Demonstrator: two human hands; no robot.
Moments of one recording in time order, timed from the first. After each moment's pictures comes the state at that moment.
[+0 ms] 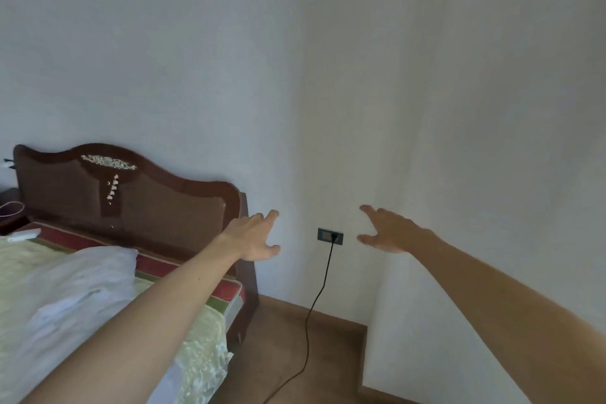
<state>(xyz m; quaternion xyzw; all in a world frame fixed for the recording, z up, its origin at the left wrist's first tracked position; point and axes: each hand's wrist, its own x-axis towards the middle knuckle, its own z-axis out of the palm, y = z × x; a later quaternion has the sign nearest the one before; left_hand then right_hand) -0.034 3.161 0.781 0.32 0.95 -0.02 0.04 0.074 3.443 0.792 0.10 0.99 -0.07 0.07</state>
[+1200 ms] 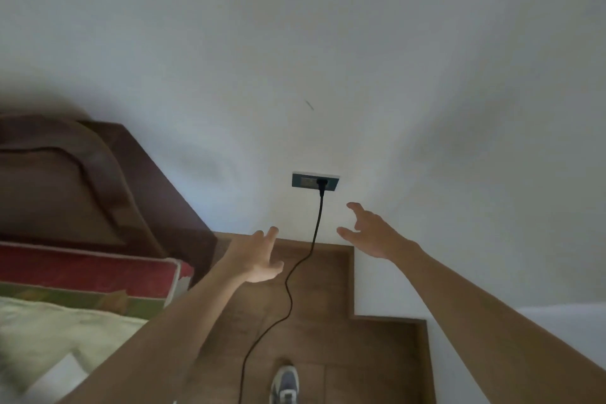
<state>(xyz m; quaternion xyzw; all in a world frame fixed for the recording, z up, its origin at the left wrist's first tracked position) -0.358 3.340 0.422 0.38 0.88 0.00 0.29 -0.238 3.572 0.458 0.28 0.88 -0.31 0.23</state>
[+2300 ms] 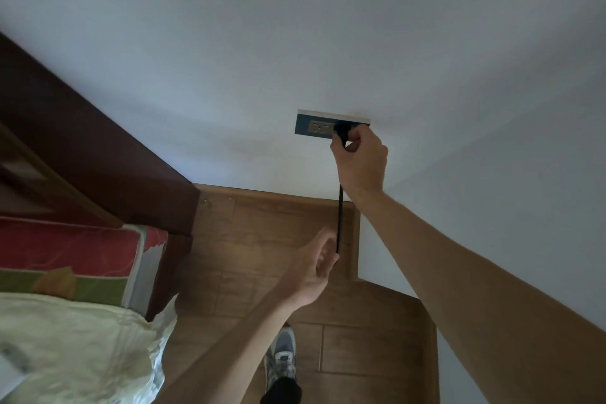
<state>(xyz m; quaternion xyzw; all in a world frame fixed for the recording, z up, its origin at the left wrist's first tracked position) -0.288 3.395 0.256 0.28 0.76 0.42 0.41 -0.351 3.566 0.319 0.42 0.79 -0.41 -0.19</state>
